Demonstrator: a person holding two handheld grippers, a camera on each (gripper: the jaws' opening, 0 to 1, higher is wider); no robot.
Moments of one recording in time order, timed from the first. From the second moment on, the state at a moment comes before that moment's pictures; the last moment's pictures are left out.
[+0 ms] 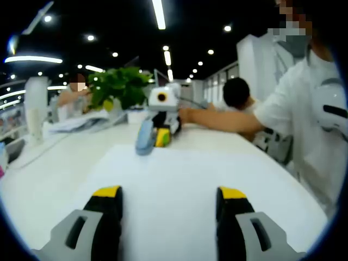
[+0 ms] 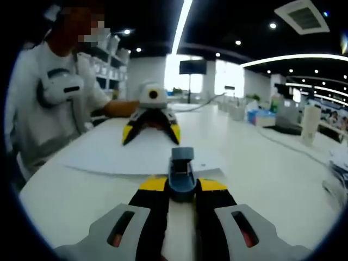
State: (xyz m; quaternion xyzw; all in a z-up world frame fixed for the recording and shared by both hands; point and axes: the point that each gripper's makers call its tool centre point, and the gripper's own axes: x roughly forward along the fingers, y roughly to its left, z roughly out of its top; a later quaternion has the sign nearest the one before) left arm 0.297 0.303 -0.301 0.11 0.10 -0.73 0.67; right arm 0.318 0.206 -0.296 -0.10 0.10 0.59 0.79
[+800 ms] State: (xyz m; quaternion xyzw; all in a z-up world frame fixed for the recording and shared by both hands) left arm 0.297 0.301 -0.299 0.10 0.10 -0.73 0.67; right arm 0.313 0.194 -0.299 -0.09 0.13 0.55 0.82
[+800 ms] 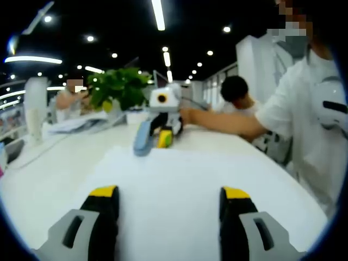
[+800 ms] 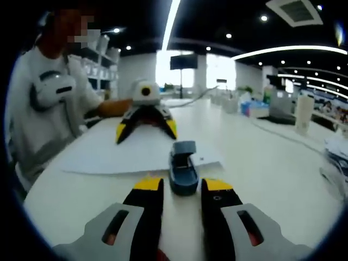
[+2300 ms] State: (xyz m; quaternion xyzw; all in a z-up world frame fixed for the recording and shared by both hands) left arm 0.315 0.248 -0.264 0.10 0.06 -0.70 0.71; right arm 0.295 0.155 -0.264 0.05 0.06 0.21 0.97
